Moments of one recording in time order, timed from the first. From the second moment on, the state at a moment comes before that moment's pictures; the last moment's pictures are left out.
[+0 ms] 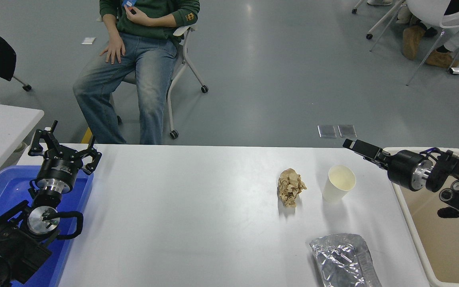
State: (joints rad) left arm -0.55 0.37 -0.85 -0.44 -0.20 -0.59 -0.48; right arm 0.88 -0.74 0.04 0.98 -1.04 -0.08 0.40
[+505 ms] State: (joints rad) left arm -0.55 0.37 -0.85 -0.44 -0.20 -0.59 -0.48; right arm 0.96 -0.67 -0.21 0.90 -1.06 -0.19 0.40
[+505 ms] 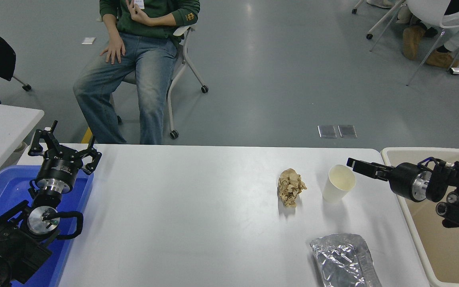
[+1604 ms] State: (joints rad) left arm -0.55 0.37 -0.85 -0.44 -0.20 -0.59 -0.48; right arm 1.06 -0.48 -0.41 0.62 -1.04 0.00 0.40
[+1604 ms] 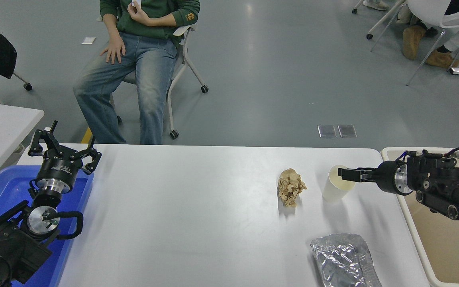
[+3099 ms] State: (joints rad) left arm -0.55 0.37 -0.85 -0.44 -0.20 -0.59 -0.48; right arm 1.06 -0.42 -0.46 0.56 -1.05 0.05 0.42
